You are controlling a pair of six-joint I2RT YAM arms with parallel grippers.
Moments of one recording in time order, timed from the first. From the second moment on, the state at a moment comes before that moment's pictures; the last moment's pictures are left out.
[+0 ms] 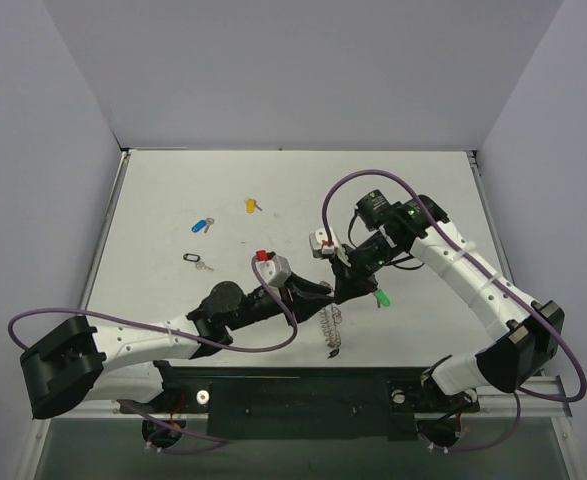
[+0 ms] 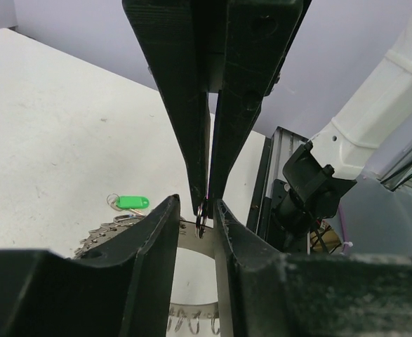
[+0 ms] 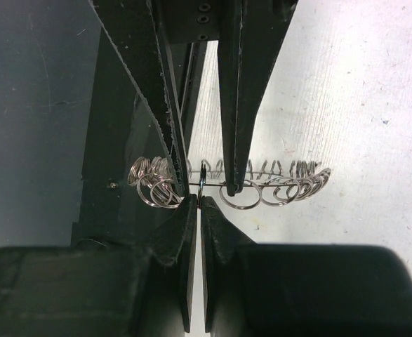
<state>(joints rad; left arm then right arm) -1.06 1.19 0.46 0.90 0.18 -0.35 0.60 1.42 1.38 -1.31 -0.83 -0.97</state>
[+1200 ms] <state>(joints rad) -1.04 1.21 0.50 0.82 0.25 -0.35 0.60 1.42 1.38 -1.31 -0.80 -0.97</state>
